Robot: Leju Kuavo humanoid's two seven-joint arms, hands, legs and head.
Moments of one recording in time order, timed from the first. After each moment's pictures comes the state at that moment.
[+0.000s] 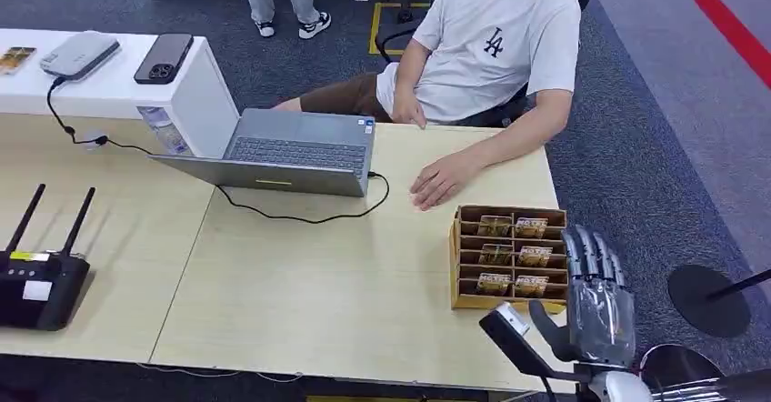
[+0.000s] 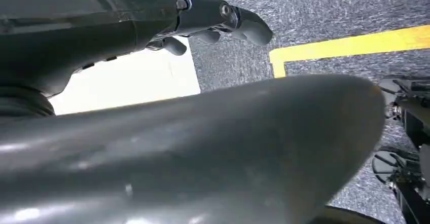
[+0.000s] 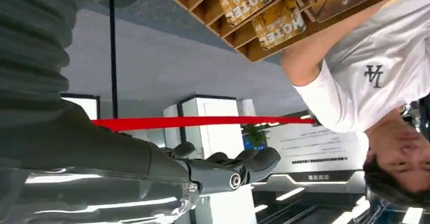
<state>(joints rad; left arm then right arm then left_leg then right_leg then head) -0.08 -0.04 1.29 -0.23 -1.28 -0.15 0.16 0.28 0.00 -0.03 -1.97 1.50 -0.15 0.07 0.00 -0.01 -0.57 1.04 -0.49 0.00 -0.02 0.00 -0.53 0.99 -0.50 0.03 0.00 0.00</state>
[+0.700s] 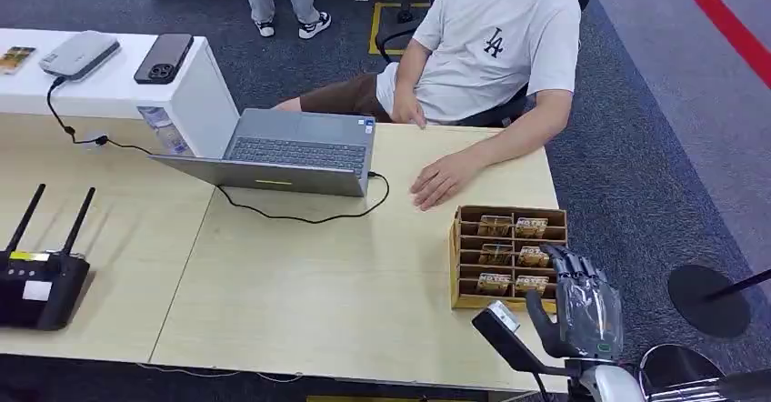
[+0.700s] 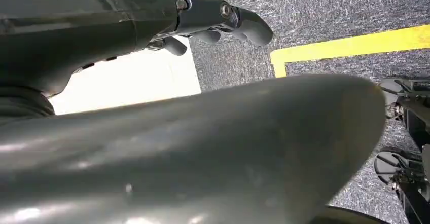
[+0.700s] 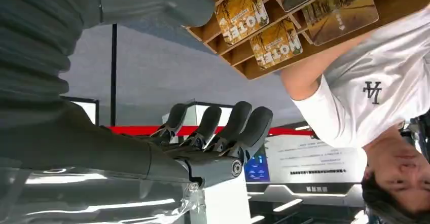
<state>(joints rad) -0.08 -0.04 1.29 -0.23 -1.29 -0.14 0.16 0.26 -0.02 0.00 -1.93 1.49 -0.13 0.09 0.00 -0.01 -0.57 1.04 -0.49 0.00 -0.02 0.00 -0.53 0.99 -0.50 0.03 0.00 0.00</state>
